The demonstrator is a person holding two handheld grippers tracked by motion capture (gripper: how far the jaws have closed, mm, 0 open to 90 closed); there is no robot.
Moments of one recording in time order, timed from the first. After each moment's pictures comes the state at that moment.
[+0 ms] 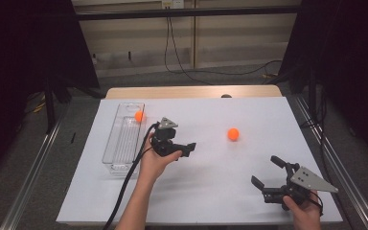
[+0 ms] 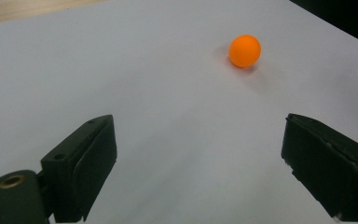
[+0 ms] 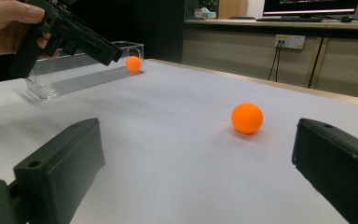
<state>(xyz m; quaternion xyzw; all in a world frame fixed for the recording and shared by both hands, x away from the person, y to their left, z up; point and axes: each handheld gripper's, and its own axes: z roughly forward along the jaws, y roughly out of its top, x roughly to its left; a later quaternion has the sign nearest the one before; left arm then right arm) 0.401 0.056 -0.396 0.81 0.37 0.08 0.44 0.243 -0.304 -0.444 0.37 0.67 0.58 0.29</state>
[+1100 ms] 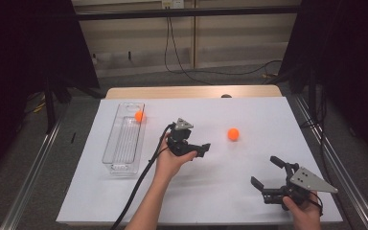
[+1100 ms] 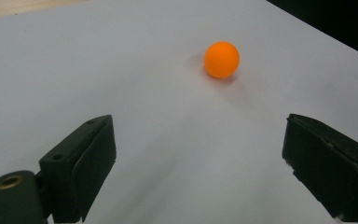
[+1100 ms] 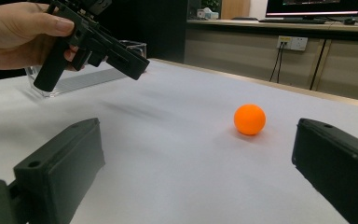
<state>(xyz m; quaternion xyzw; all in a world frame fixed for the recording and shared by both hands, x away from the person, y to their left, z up) 0.406 0.015 -0.412 0.82 0.35 0.07 0.45 0.242 -0.303 -0.444 0.36 0.68 0.58 0.29</state>
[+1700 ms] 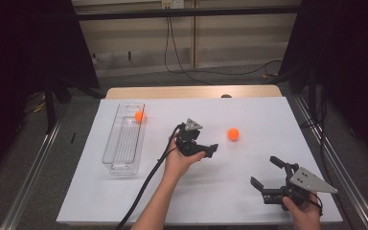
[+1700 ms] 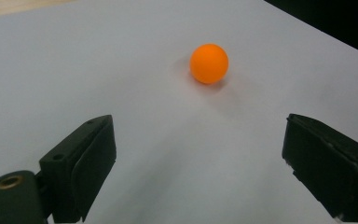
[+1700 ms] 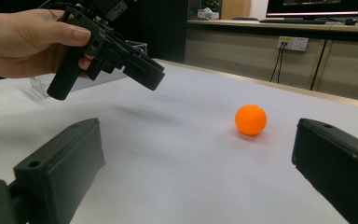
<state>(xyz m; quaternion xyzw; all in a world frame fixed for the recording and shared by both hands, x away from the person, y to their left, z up) 0.408 -0.008 -0.419 0.82 0.34 0.07 0.45 0.241 -0.302 -0.444 0.36 0.67 0.58 0.29</state>
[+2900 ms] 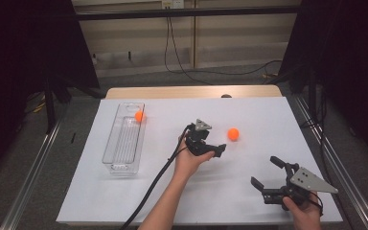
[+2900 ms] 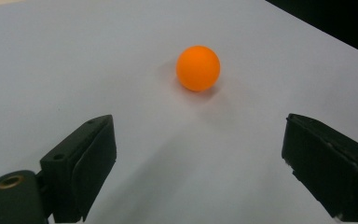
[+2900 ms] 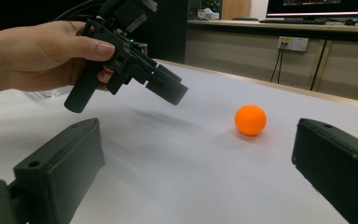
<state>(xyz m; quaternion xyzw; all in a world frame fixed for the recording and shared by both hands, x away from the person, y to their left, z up) 0.414 -0.036 -0.431 0.82 0.34 0.07 0.45 0.241 -0.302 -0.443 0.36 0.68 0.58 0.29</state>
